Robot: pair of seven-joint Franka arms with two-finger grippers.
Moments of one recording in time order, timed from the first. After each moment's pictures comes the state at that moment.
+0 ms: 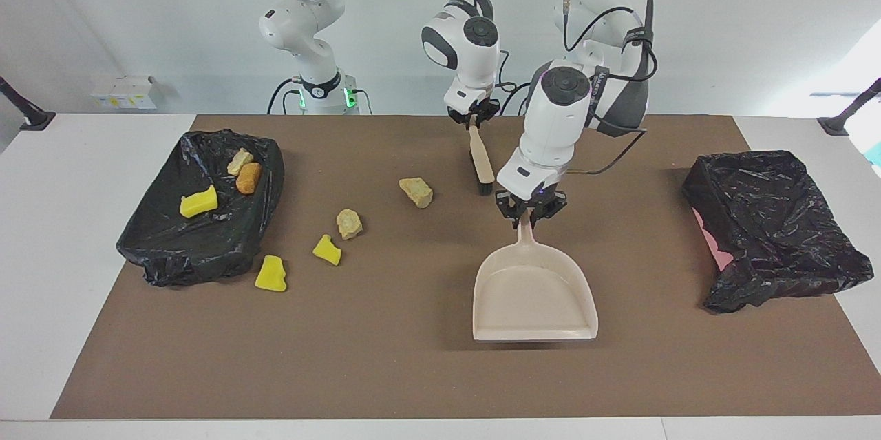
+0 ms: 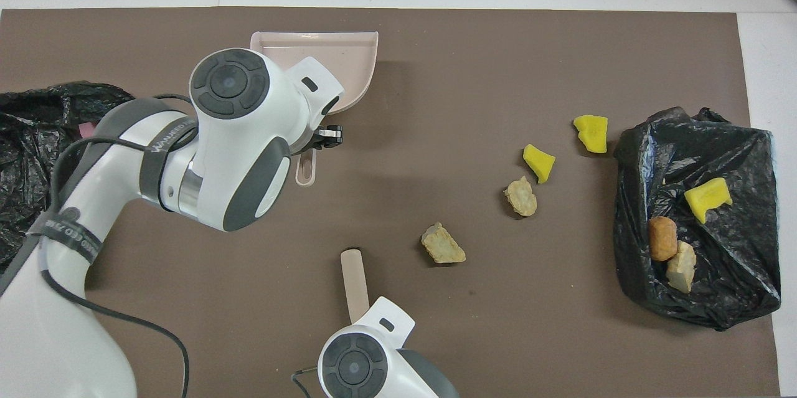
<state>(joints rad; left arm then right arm) -0.54 0.29 0.08 -1.66 -0.02 2.03 -0.36 0.86 0.10 0.11 -2.18 0.21 2.16 0.73</state>
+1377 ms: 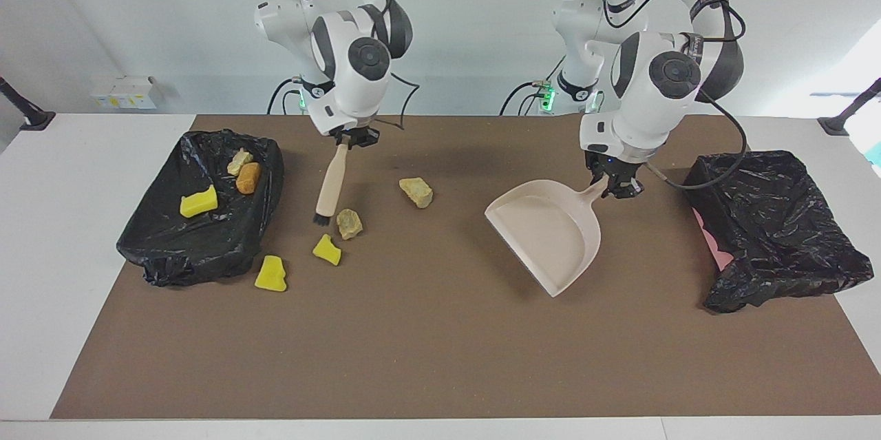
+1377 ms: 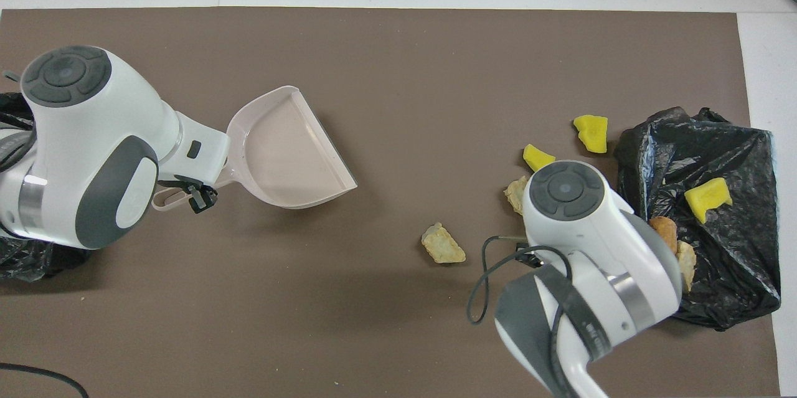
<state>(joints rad) -0.36 0.09 0.08 -1.86 0.05 1.79 0.88 0.27 -0.02 0.09 -2.09 -0.22 1.67 0.59</state>
